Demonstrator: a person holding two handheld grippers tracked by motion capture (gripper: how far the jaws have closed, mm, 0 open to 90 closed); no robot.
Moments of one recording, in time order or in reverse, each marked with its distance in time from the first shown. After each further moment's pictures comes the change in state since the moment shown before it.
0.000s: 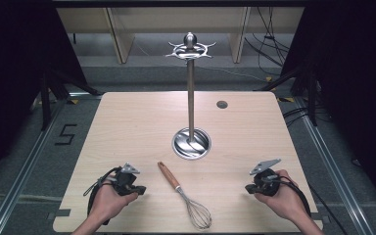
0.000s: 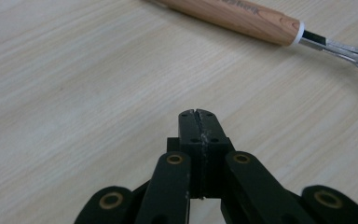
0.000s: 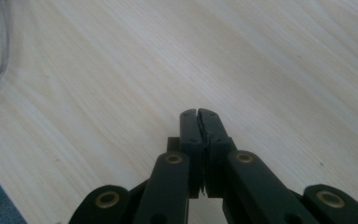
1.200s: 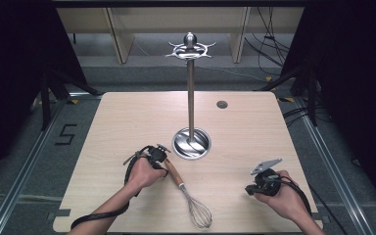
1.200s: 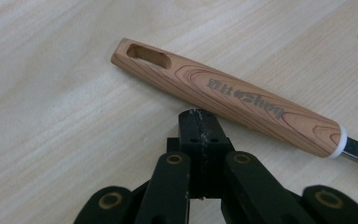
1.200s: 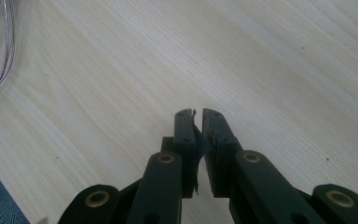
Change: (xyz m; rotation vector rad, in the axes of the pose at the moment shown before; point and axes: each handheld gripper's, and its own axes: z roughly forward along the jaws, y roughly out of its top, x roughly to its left) left arm -0.009 0.087 0.064 0.167 0.023 0.056; right arm -0.006 -0.003 0.002 0.000 0.026 0.012
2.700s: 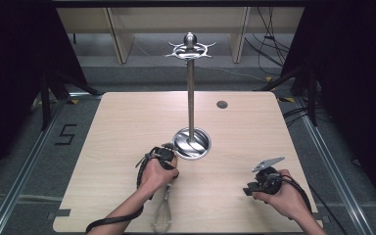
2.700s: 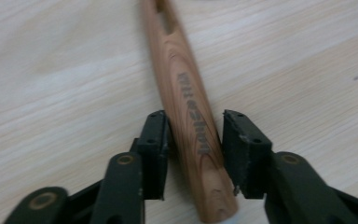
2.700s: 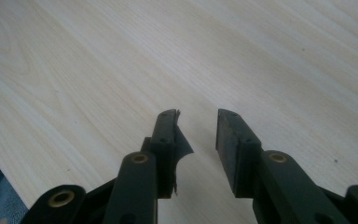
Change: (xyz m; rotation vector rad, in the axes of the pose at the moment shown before) left arm -0.025 0.010 0.006 0.006 0.098 -0.207; right arm -0.004 0.001 -0.001 -0.025 0.035 0.060
